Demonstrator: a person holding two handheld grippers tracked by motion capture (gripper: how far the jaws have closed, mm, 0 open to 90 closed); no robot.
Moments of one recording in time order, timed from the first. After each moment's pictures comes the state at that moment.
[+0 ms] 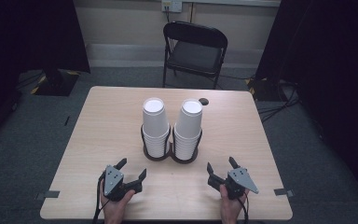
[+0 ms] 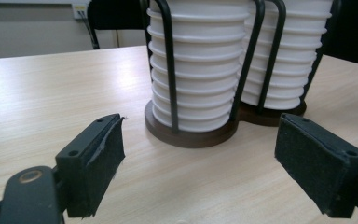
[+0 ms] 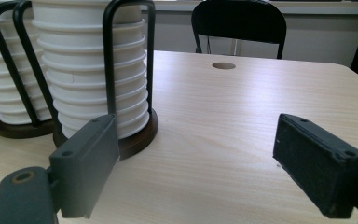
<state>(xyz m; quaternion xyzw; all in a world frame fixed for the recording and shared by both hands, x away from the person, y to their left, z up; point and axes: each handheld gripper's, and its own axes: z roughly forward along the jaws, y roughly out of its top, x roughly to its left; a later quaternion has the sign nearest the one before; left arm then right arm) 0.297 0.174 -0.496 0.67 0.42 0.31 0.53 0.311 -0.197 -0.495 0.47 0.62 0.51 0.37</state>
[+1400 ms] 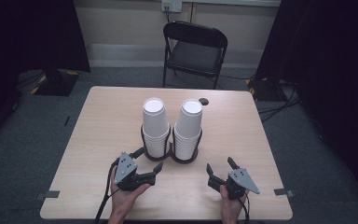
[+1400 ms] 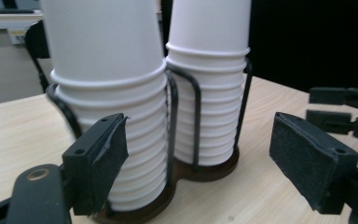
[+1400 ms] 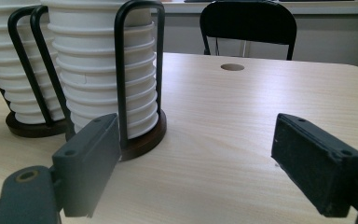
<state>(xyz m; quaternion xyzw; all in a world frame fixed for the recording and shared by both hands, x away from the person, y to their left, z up) 0.310 0.138 -0.435 0.70 0.33 0.27 0.58 0.309 -0.198 -0.495 0.46 0.62 0.52 0.36</state>
